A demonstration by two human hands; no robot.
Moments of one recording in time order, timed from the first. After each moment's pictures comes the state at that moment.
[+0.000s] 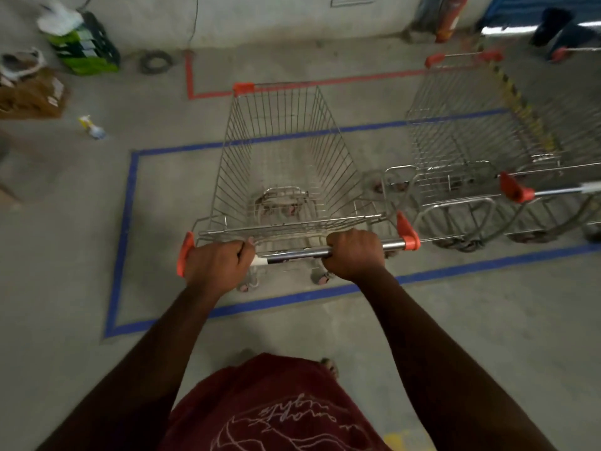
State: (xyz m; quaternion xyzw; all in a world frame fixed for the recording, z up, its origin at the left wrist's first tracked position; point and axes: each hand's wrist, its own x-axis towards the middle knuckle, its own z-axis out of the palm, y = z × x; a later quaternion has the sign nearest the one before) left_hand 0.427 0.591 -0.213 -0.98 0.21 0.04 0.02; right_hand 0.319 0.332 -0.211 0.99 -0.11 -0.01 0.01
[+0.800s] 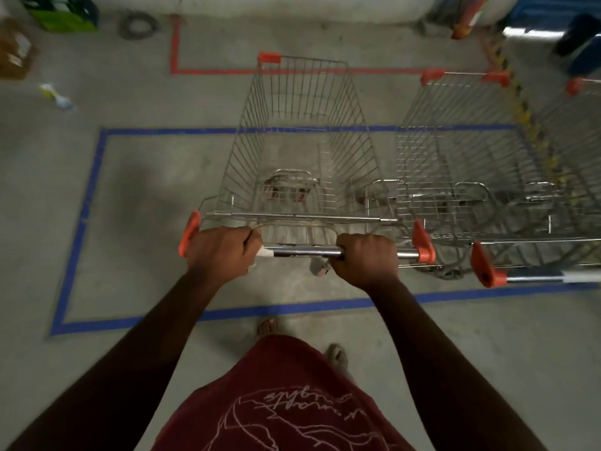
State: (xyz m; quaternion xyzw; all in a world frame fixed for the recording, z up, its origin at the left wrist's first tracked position) left_hand 0.504 0.376 -0.223 -0.97 0.22 -0.05 -0.01; right_hand 0.384 0.114 -0.221 1.00 -0.09 0.03 -0.01
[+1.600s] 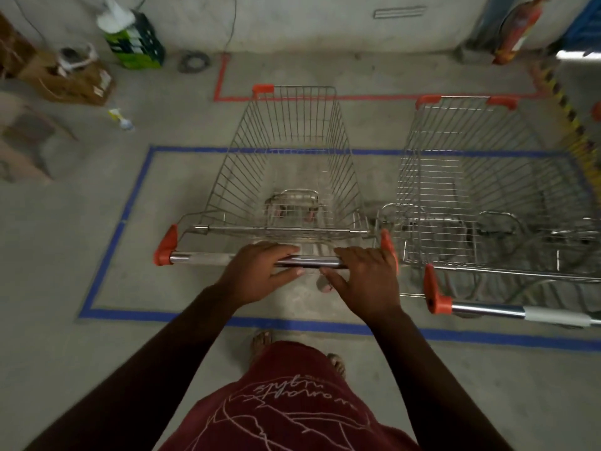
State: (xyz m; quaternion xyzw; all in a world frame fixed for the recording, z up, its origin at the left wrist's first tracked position) left_hand 0.417 0.242 -0.209 -0.91 0.36 0.02 -0.23; right_hand 0.317 0.004 -0.216 0.99 -0.04 0.09 -0.13
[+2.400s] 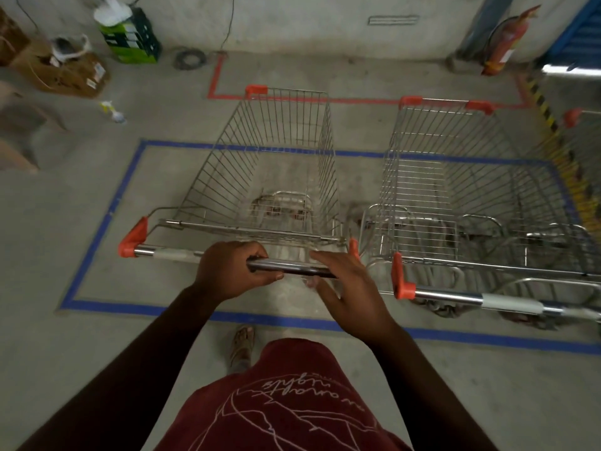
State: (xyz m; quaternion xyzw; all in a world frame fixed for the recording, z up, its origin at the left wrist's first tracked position) left_hand 0.384 0.236 -0.218 -0.94 0.27 -0.06 -0.20; right_hand 0.257 -0.020 -0.190 0.91 0.08 0.11 -0.40
